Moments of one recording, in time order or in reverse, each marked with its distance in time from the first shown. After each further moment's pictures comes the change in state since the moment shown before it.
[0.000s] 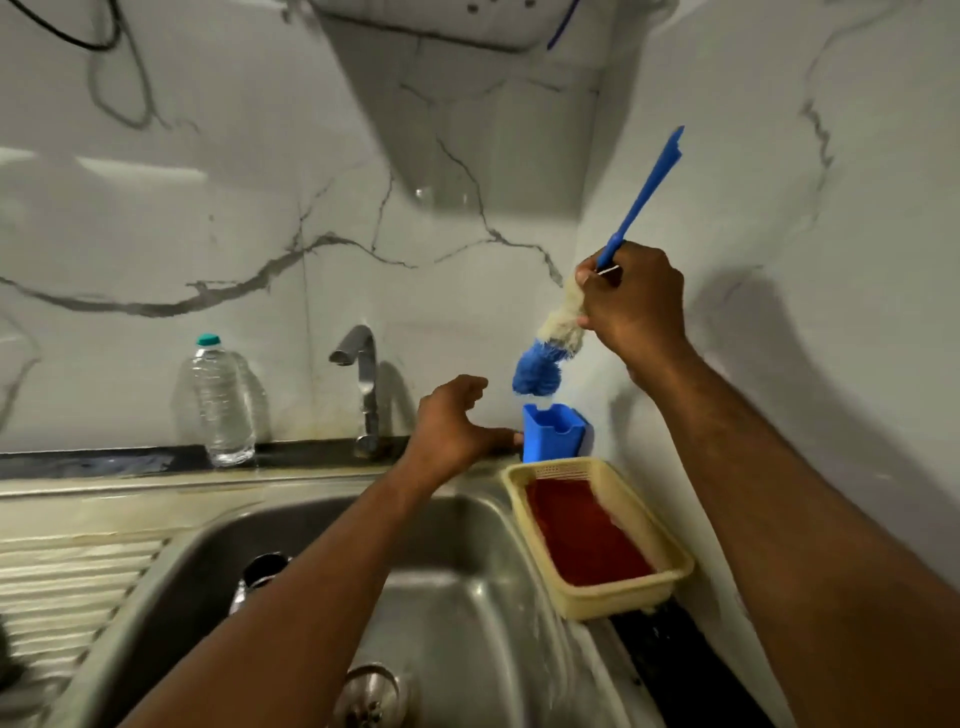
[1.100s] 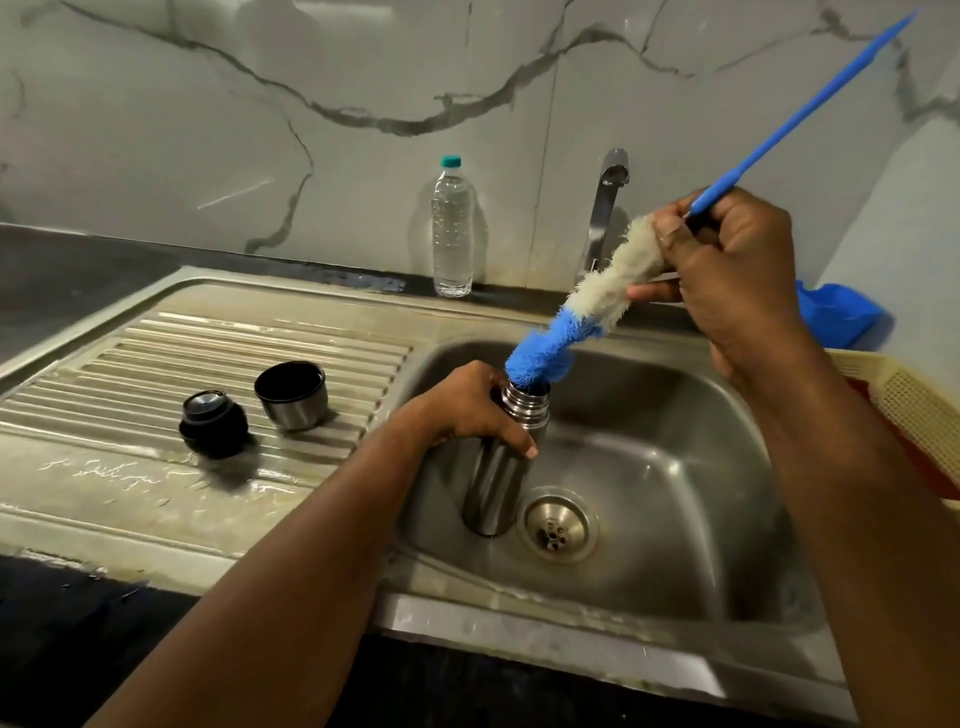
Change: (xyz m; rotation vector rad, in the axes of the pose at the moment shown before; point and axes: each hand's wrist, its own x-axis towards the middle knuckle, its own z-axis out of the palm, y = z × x) left_hand -0.150 -0.166 -0.140 0.091 -0.254 -0.427; right_hand -0.171 -0.046 0.134 0.528 -0.418 0.088
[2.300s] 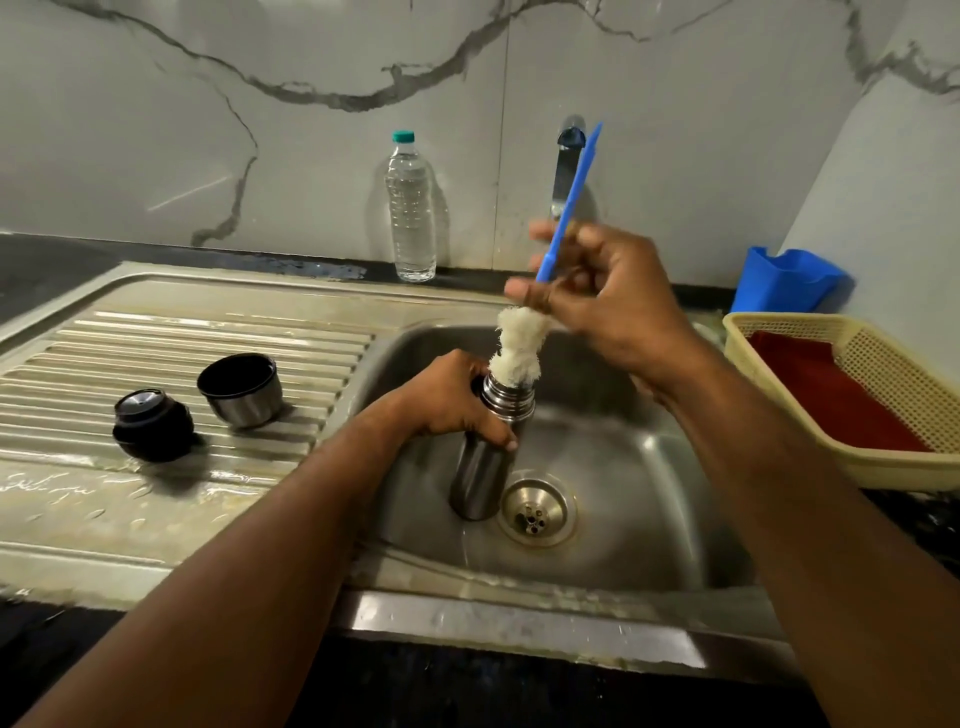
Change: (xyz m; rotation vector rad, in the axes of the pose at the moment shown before) left_hand 0.010 -0.002 0.017 0.041 -0.025 0.091; right_hand -0.032 0.026 0.024 -0.049 -0.284 -0.032
